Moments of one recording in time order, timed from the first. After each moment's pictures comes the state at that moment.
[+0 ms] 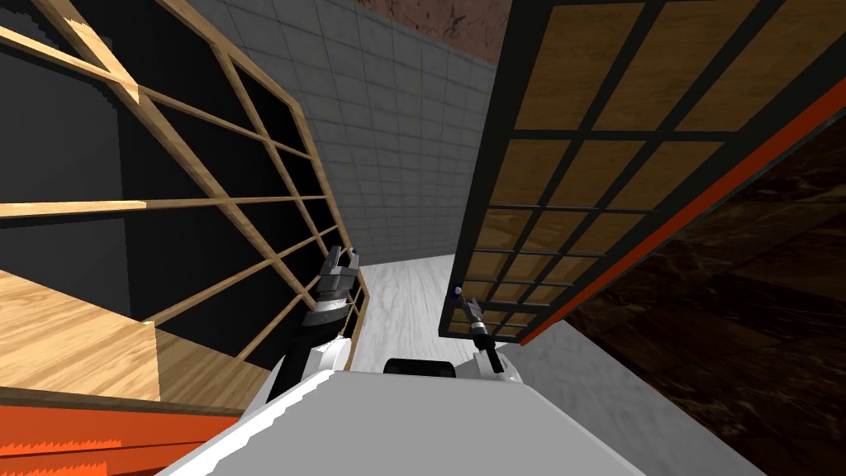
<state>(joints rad) -0.11 -0.11 -0.15 -0.61 0.14 -0.90 0.92</state>
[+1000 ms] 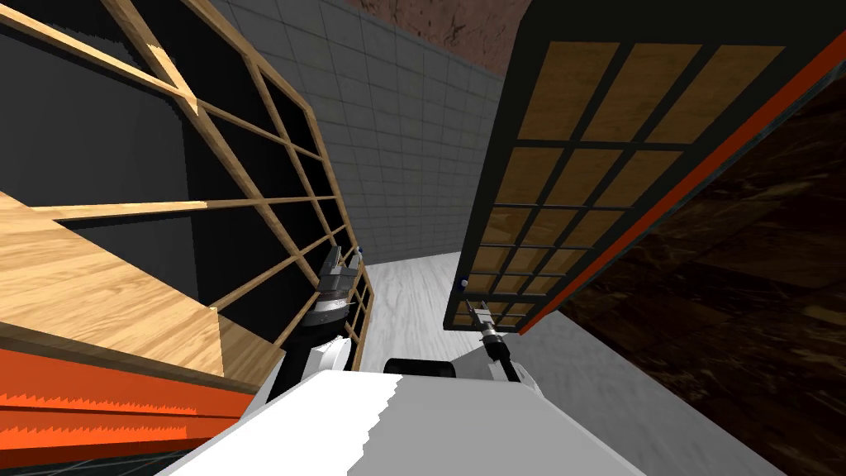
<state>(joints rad) -0.05 -0.19 -0.17 -0.63 0.22 -0.91 1.16</state>
